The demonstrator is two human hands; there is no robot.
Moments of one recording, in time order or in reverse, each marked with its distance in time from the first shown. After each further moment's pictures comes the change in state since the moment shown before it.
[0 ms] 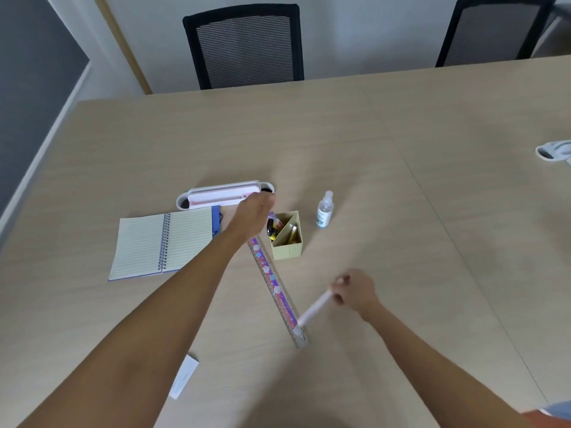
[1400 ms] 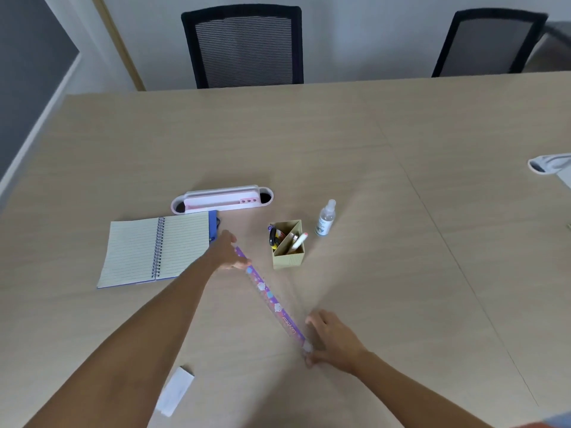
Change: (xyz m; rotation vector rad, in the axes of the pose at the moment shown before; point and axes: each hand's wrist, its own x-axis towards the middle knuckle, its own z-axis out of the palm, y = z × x) left_hand -0.024 -0.089 0.016 -0.275 -0.383 -0.489; right_hand -0.027 0.040 0.057 -0.405 -0.393 -0.396
